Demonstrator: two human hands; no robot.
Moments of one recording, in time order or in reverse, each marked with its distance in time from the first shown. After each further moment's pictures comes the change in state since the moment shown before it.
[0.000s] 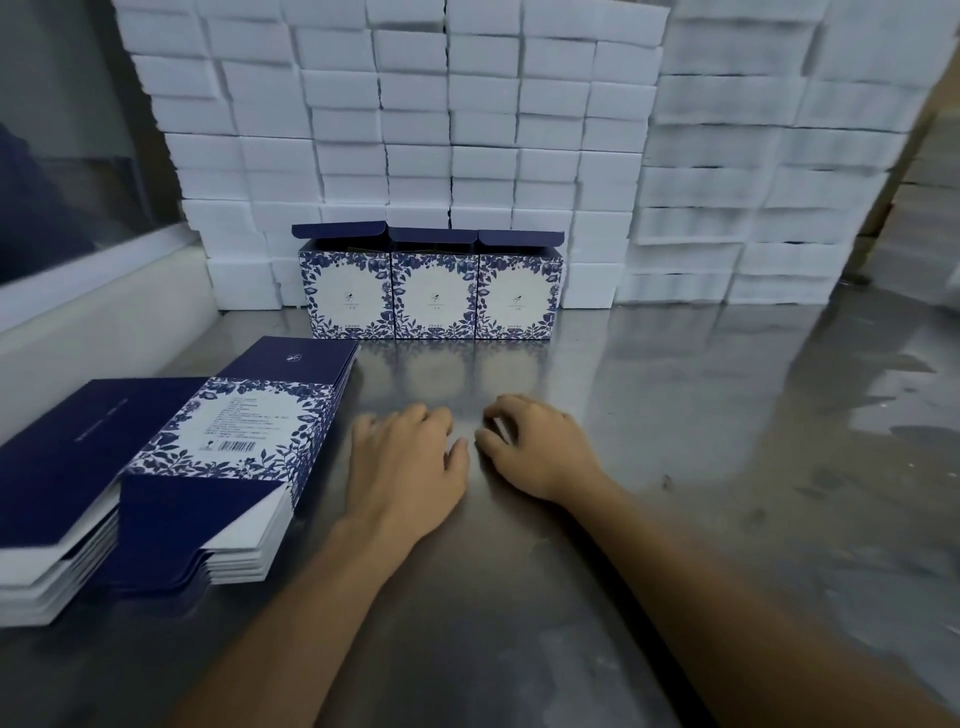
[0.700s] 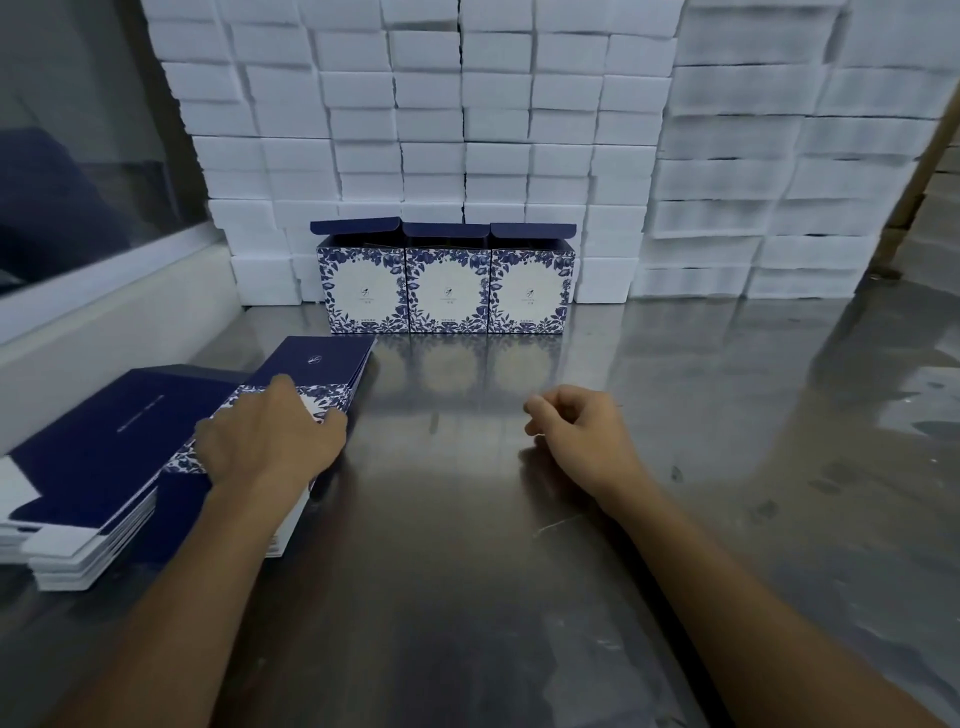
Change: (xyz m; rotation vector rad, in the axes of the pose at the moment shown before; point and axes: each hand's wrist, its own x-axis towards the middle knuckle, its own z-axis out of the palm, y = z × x) left_hand 0.000 -0.074 -0.052 0.126 -0.173 -0.580; right_hand -0.021 0.010 -0.017 0.673 0.176 0.235
